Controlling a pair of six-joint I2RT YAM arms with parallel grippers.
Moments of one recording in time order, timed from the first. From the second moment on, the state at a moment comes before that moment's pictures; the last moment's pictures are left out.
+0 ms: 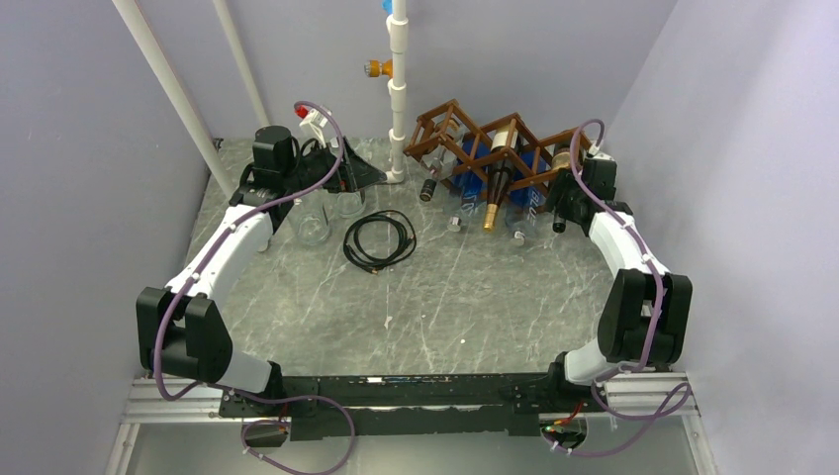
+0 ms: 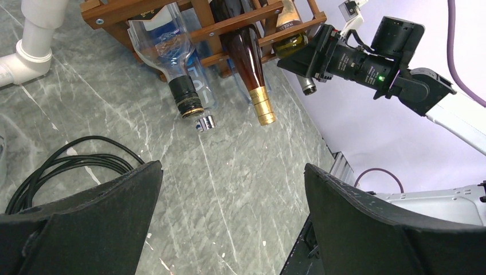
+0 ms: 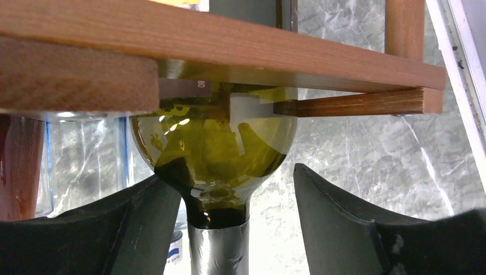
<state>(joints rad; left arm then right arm) -0.21 1.44 1.21 -0.03 0.76 -0.53 -0.13 1.50 1.05 -0.27 0.02 0.26</state>
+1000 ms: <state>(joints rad) -0.21 1.44 1.21 -0.03 0.76 -0.53 -0.12 1.51 1.04 -0.20 -0.02 0.28</state>
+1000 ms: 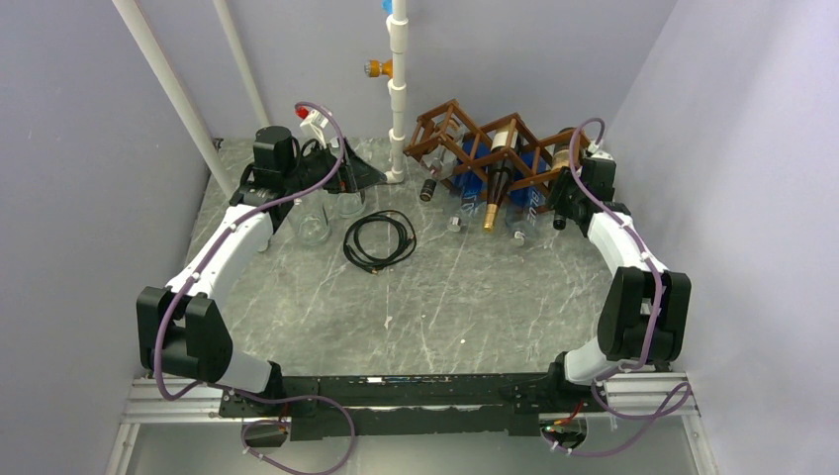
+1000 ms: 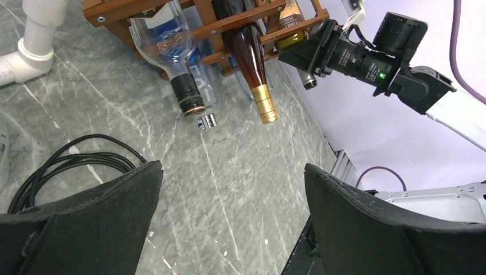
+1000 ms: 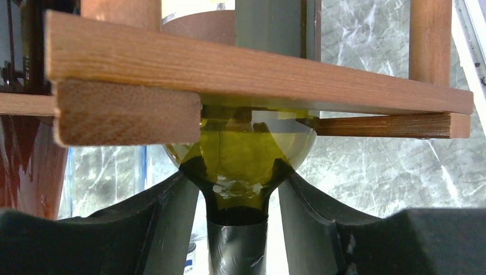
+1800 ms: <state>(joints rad) -0.21 1.44 1.21 -0.03 0.76 -0.52 -0.15 1.40 0.91 -0.15 -0.11 0.29</state>
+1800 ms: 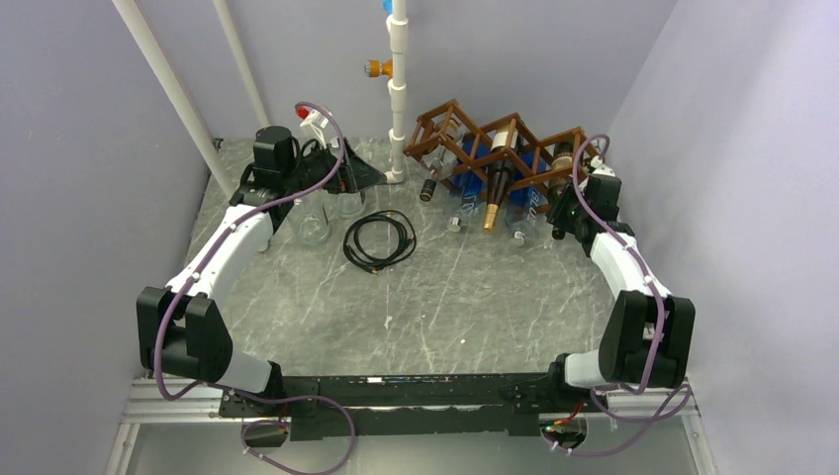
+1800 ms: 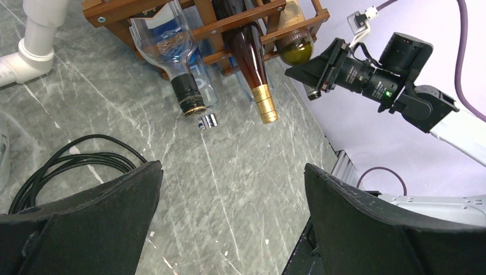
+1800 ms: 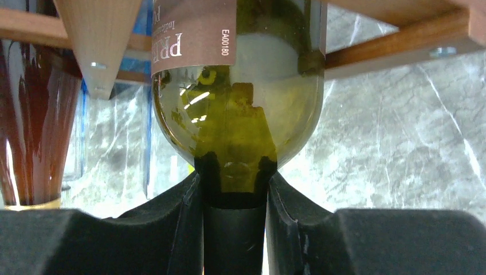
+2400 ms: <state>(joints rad) -0.21 1.44 1.21 -0.03 0.76 -0.52 -0.19 1.24 0.78 -0.16 -0.18 0.29</state>
